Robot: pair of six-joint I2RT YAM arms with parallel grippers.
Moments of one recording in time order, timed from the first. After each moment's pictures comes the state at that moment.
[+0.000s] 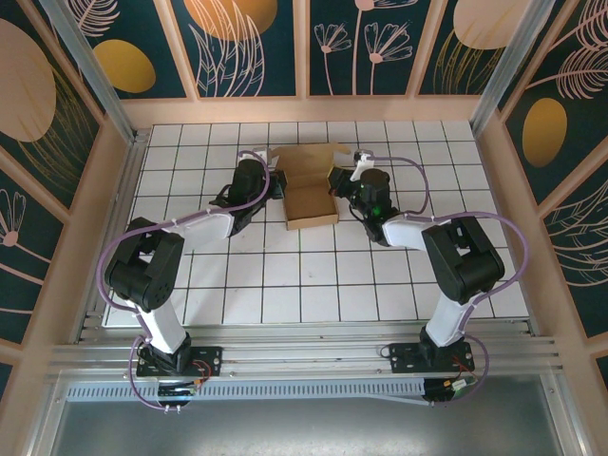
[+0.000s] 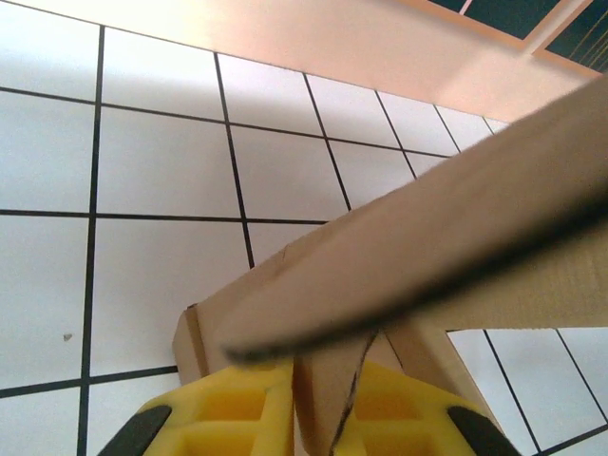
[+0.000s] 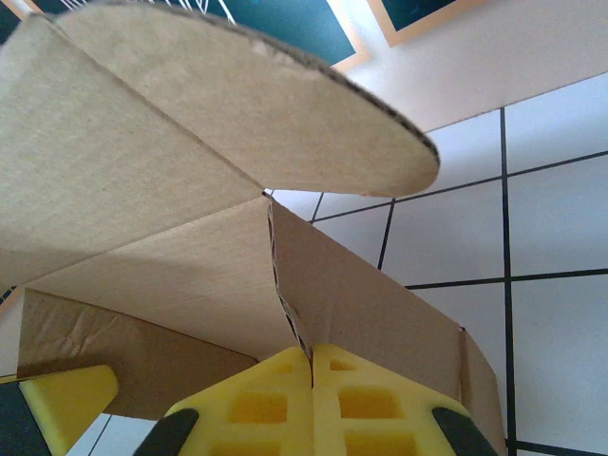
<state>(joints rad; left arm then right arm) -0.50 1.77 1.04 0.29 -0.01 -0.53 0.47 1.76 0.86 0.72 -0.07 0.57</state>
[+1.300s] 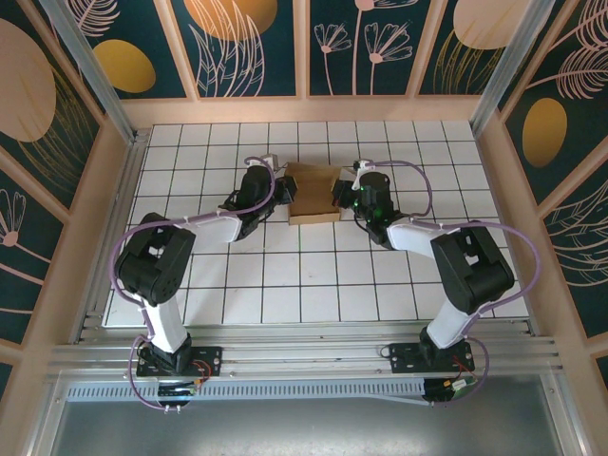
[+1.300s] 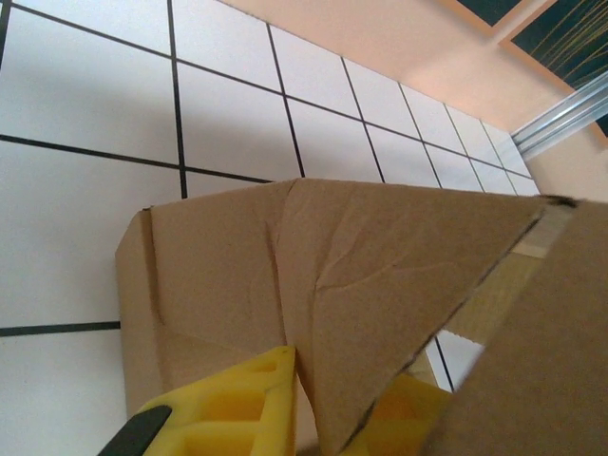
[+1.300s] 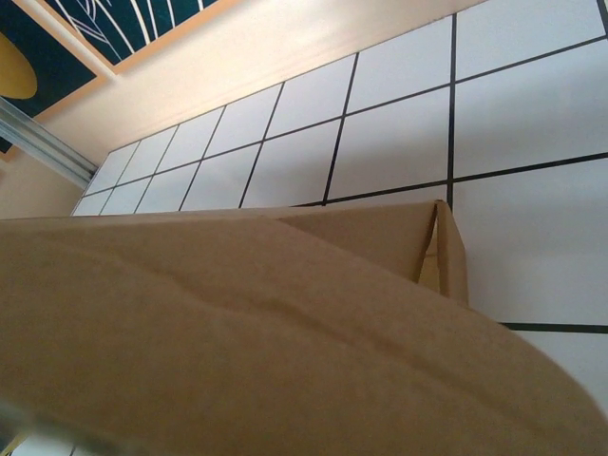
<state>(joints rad) -0.54 1.84 1.03 0.38 0.05 -0.68 0.48 1.68 0.83 0.48 -0.07 0.54</state>
